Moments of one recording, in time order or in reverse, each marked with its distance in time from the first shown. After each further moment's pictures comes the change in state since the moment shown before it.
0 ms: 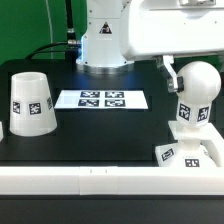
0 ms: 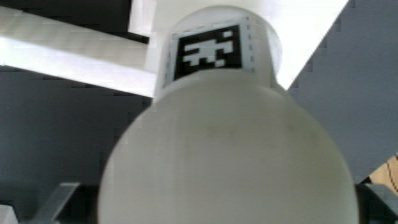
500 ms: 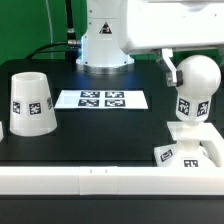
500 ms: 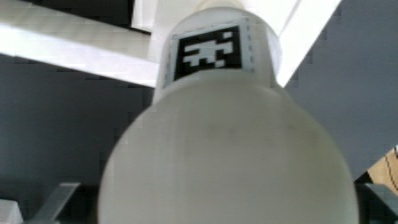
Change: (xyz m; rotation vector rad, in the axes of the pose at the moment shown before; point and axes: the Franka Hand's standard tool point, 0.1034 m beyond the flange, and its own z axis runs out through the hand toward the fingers) arm 0.003 0.002 -0.006 0.002 -0.010 0.003
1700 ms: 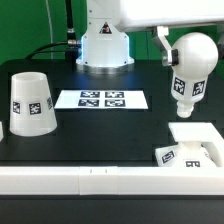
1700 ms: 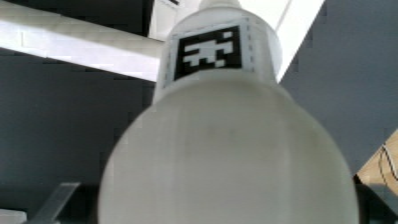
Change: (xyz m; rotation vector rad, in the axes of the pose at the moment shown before) arm 0.024 0.012 -0.026 -0.010 0.033 0.011
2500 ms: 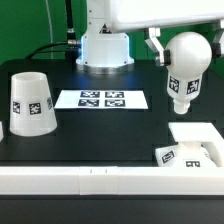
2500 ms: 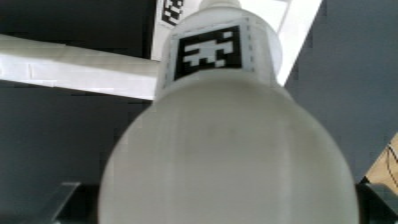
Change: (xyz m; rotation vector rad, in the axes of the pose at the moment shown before) arm -0.014 0.002 -0.004 0.053 -0.178 0.083
